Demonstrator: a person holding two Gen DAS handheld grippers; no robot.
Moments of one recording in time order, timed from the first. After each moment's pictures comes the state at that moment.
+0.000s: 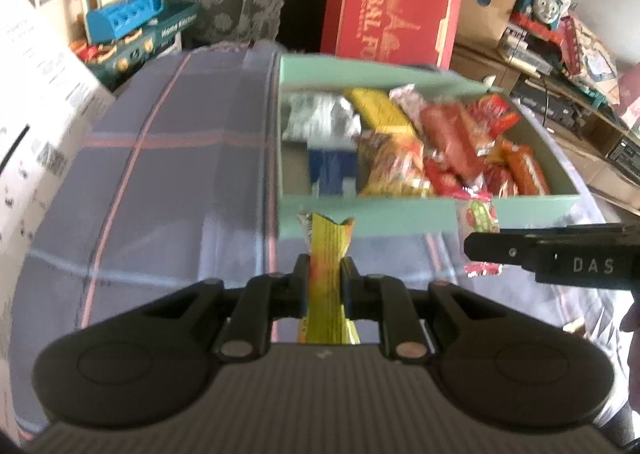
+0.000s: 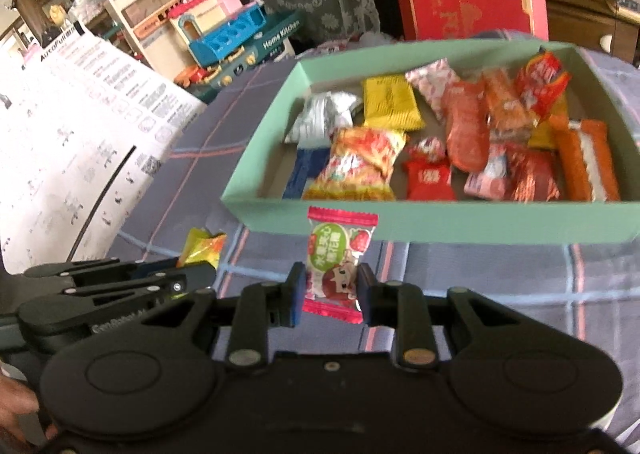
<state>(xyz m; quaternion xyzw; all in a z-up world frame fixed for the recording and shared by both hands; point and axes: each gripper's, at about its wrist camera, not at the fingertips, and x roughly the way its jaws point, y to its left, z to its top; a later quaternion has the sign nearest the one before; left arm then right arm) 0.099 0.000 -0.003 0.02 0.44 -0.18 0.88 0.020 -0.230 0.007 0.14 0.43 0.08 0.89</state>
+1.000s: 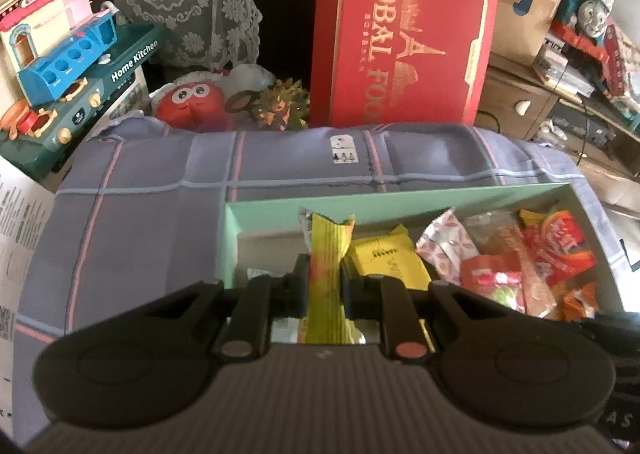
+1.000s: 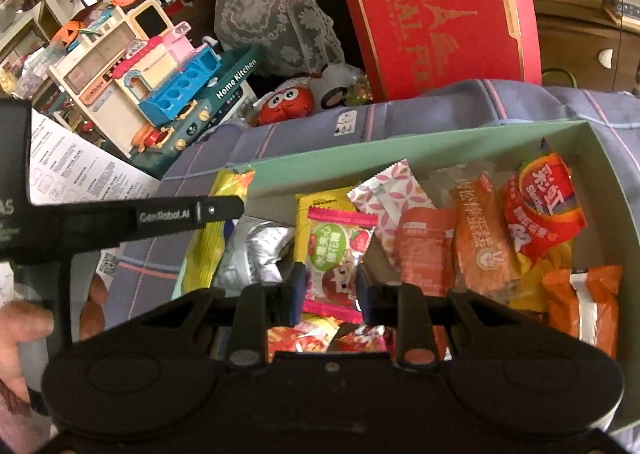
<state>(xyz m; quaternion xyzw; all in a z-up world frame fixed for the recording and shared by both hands) 0.336 -0.109 -0.007 0.05 0.46 -0.17 0.87 0.180 -0.296 0.003 0.18 0.44 0.05 0.88</state>
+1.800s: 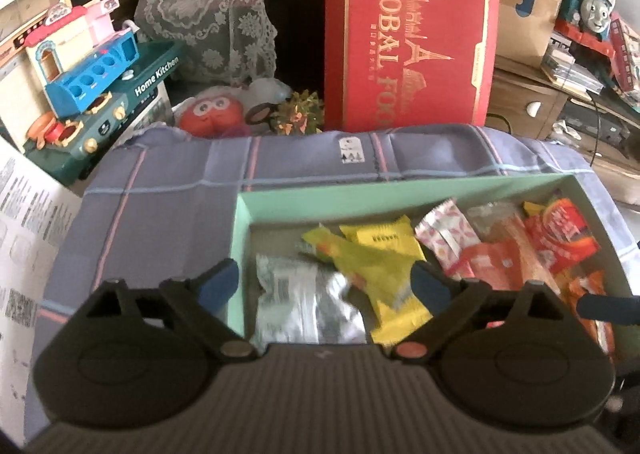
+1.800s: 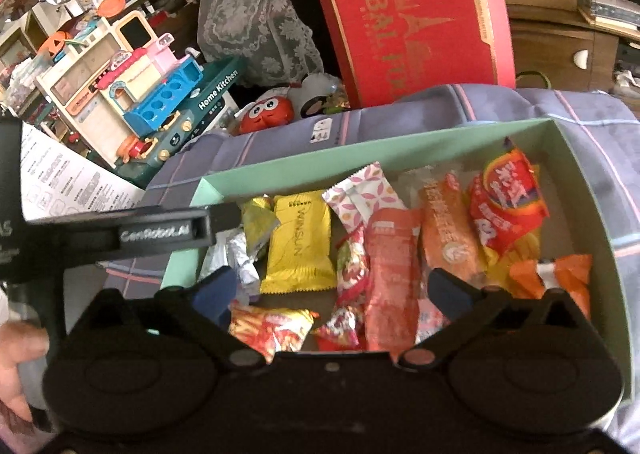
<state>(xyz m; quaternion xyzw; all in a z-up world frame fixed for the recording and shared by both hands) 0.290 -0.113 0.005 0.07 0.44 -0.14 0.89 0.150 -0.303 0.013 0.18 0.42 0.01 0.89</state>
